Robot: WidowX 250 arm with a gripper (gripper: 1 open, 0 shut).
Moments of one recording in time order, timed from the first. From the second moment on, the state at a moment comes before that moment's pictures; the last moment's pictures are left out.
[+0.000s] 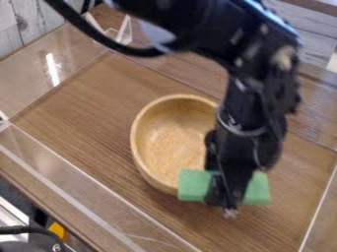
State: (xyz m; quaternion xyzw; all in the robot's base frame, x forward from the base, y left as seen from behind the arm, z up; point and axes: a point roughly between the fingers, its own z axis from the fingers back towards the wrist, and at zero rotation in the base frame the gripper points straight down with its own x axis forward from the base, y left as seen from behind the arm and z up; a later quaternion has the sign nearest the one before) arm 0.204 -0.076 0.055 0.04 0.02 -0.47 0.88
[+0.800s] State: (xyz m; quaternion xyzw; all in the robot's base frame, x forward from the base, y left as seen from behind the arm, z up) arm 0.204 -0.063 0.031 0.05 0.02 -0.48 0.88
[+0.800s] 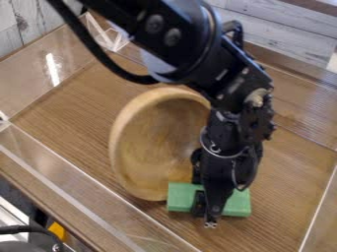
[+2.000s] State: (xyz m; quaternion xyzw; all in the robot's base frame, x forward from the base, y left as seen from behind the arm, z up) arm 0.221 -0.073 0.039 0.05 0.01 -0.47 0.88
